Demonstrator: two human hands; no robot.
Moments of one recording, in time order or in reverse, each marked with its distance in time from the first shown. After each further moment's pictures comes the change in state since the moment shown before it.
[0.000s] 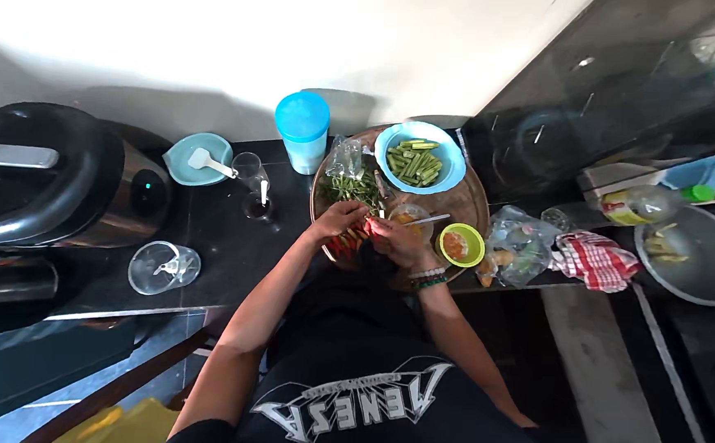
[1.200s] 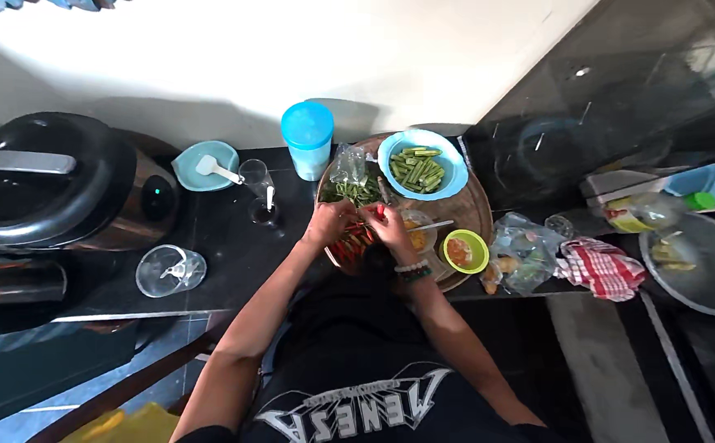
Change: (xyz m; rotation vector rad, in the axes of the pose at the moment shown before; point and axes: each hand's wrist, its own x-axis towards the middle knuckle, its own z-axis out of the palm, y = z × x) left_hand -0.010 -0.018 -0.017 0.736 0.341 0.311; right_hand 0.042 -0.005 0.017 -0.722 0.483 -0.275
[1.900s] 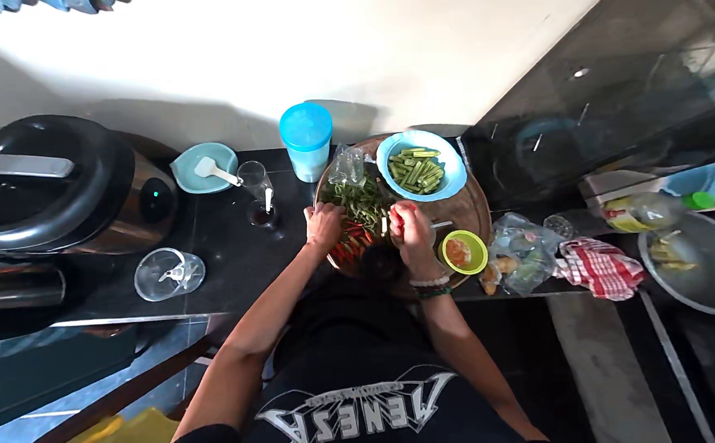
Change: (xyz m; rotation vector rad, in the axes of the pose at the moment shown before) left_hand 0.000 -0.007 0.028 0.388 -0.041 -0.329; right_hand -0.027 -0.021 -0.027 0.569 0.191 0.094
